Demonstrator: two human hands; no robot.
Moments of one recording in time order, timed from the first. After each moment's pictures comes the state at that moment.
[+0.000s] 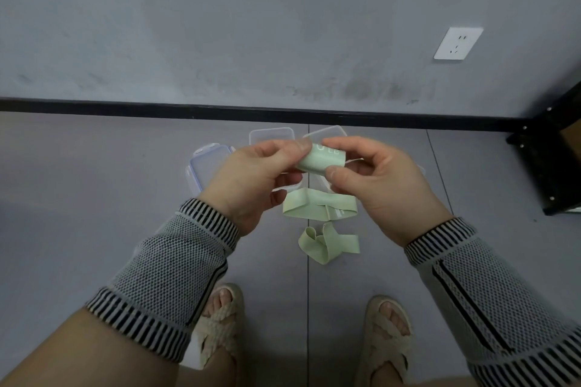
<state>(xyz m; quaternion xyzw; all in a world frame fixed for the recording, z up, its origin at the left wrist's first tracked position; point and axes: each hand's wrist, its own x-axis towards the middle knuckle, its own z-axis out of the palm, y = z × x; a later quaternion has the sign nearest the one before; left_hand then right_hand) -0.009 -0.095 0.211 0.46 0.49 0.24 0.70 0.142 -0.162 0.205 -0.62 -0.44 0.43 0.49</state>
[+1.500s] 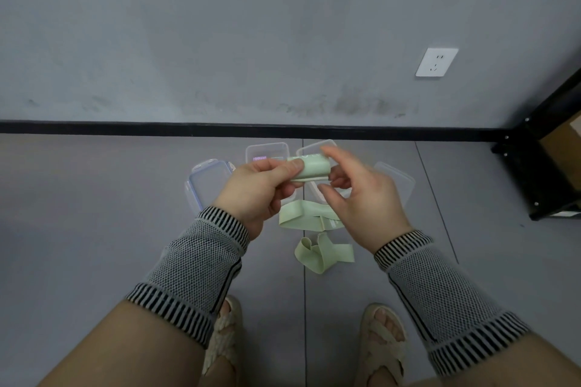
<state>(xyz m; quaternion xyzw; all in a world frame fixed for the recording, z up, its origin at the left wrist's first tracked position) 0.002 -0.101 0.209 0.42 0.52 0.27 0.69 0.148 -0.170 0.183 -0.68 -0.63 0.09 0.37</state>
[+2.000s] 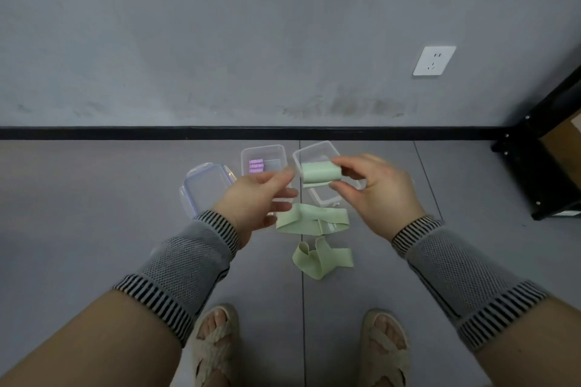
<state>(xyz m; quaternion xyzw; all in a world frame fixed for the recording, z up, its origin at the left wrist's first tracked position) 0.008 -0.088 0.190 0.50 0.55 0.18 0.65 0.190 -0.153 0.171 -0.69 -0.64 0.07 0.33</state>
